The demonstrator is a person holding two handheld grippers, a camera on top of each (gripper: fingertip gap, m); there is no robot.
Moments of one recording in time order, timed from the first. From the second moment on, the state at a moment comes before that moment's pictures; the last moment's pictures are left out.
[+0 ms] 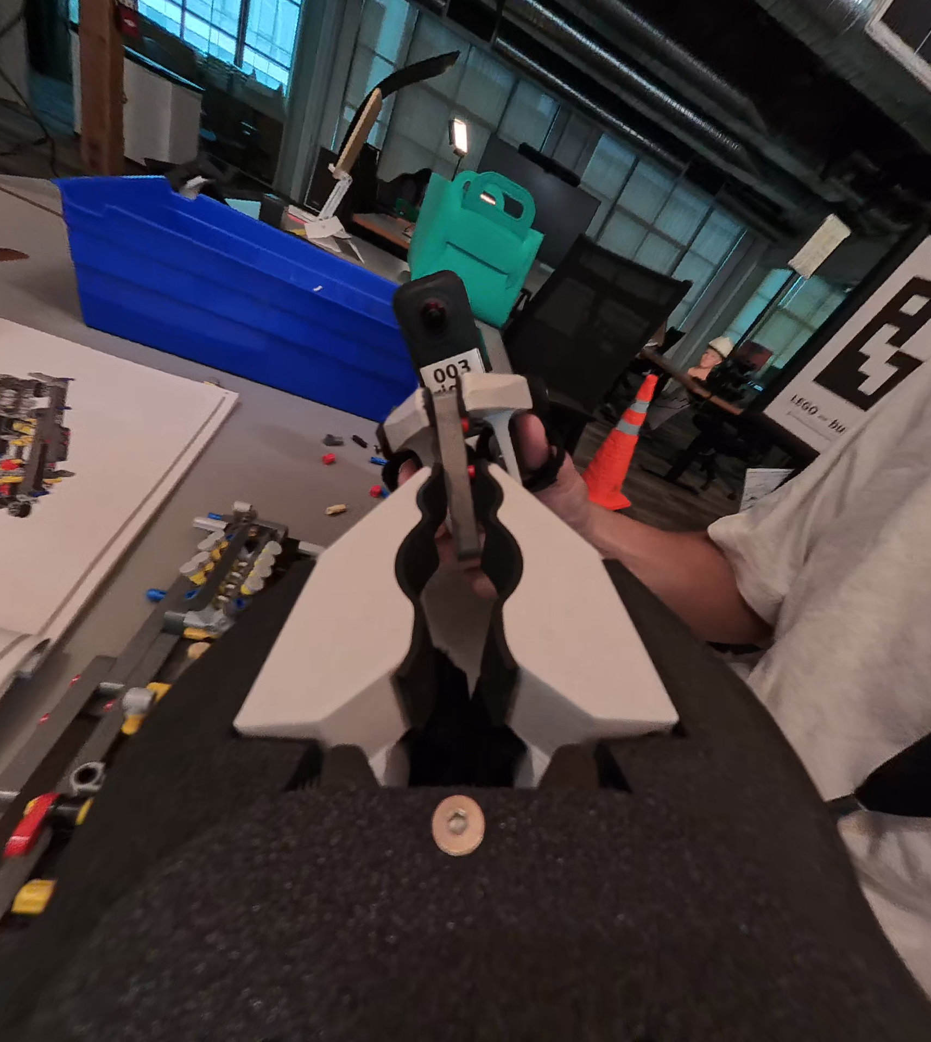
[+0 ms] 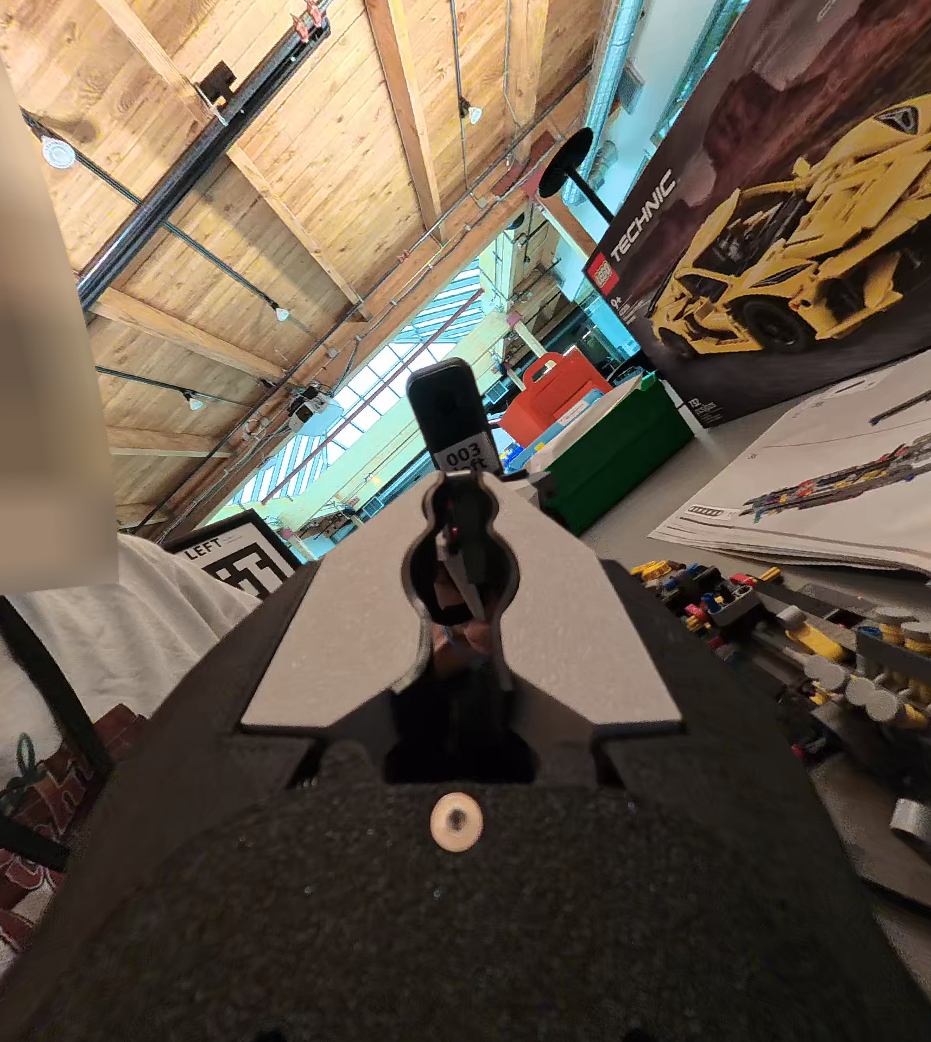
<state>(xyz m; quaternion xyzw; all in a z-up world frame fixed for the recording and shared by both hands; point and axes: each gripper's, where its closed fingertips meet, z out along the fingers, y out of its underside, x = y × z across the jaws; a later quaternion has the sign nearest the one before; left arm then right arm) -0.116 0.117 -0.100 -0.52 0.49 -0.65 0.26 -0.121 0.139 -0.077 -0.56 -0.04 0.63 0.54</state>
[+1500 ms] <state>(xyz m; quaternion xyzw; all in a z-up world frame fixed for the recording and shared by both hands) -0.207 0.312 -0.175 -0.80 0.36 -0.31 0.37 -0.092 0.177 -0.157 -0.79 -0.10 0.13 0.59</state>
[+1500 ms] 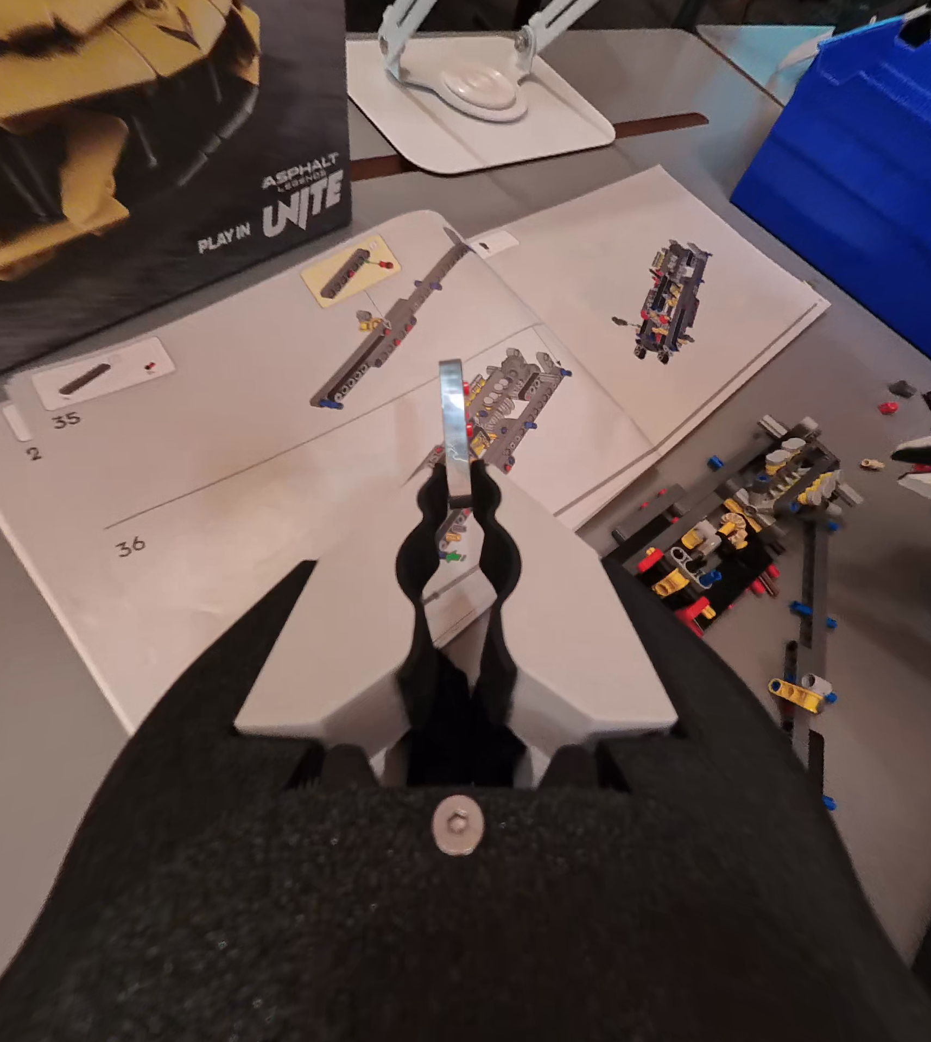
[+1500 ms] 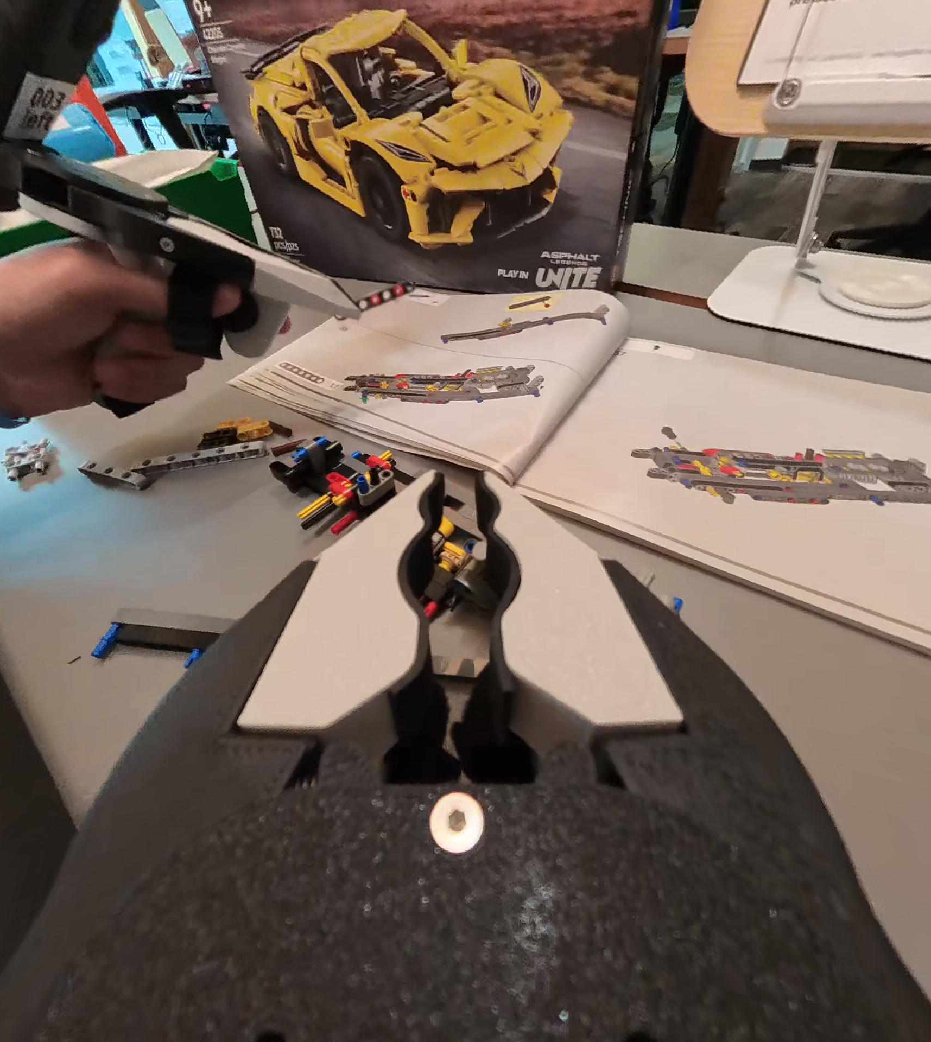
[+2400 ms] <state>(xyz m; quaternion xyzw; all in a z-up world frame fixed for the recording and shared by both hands) -0.207 0.318 -0.168 -0.78 0.36 -0.31 0.40 -0.093 0.180 -0.158 -0.78 -0.07 0.22 0.58</state>
